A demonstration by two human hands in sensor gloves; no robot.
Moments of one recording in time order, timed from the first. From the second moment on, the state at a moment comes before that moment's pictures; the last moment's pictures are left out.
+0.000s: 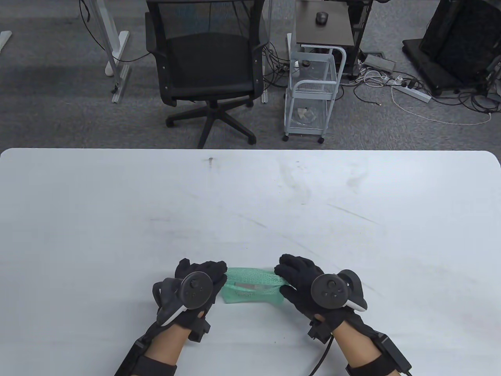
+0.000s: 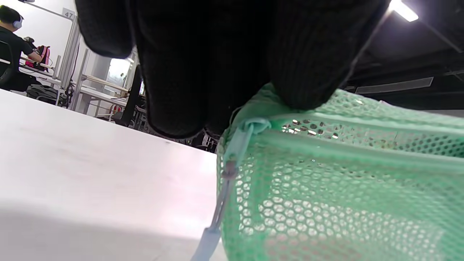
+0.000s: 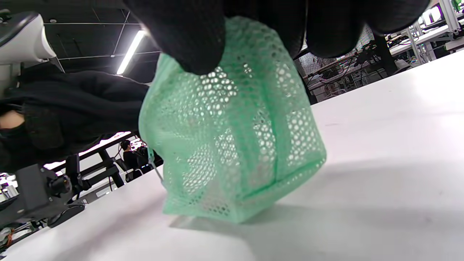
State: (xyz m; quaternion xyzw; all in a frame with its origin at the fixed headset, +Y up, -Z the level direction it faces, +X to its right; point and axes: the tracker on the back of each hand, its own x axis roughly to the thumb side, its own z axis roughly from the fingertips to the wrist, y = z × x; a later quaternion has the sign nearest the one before) left_hand -0.154 -0.732 -0.253 0.07 -0.10 0.18 0.98; right_hand 0.143 -0.742 -0.267 0.31 -0.01 0.91 0.28
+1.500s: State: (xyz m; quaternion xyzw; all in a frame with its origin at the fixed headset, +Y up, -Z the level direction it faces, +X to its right) left_hand -0.128 -0.730 -0.240 0.04 -0.15 0.21 0.97; right_hand 0.079 -0.763 -0.248 0.34 0.00 0.94 -0.05
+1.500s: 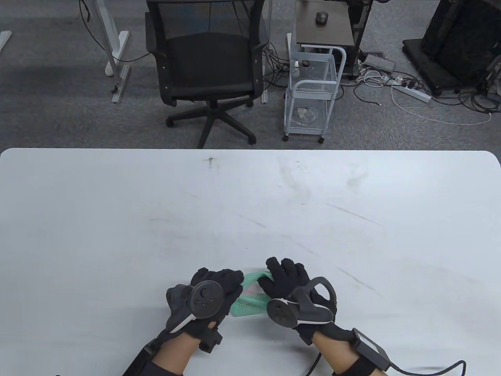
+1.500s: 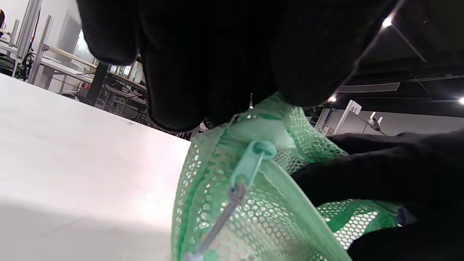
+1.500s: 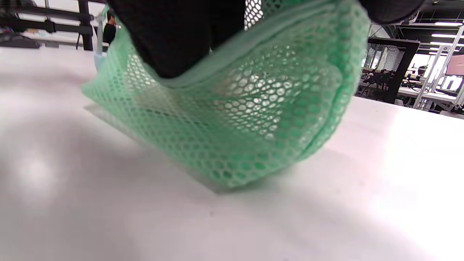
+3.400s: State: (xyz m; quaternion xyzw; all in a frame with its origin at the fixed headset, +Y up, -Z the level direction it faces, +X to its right) left_hand -0.124 -0.733 -0.243 0.03 -0.13 0.16 0.98; right_hand 0.072 -0.766 -0.246 0.36 -0.08 0.93 -0.07
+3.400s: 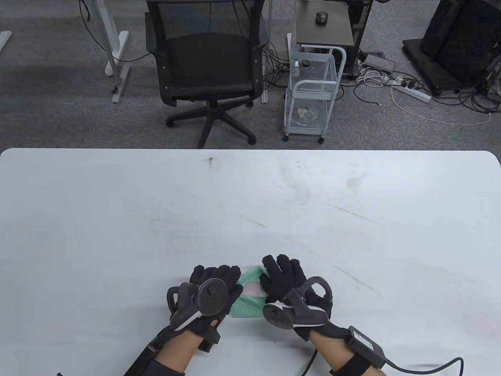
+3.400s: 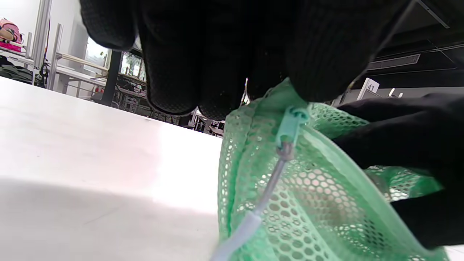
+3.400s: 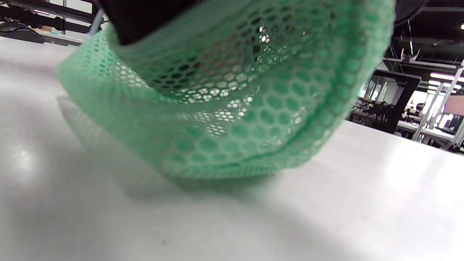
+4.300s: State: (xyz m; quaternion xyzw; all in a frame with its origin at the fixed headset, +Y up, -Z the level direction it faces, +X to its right) left_hand -0.138 -0.732 -0.249 0.05 -0.08 0.16 0.98; right_hand 0.072 -0.731 -0.215 0.41 -0.18 0.89 -0.08
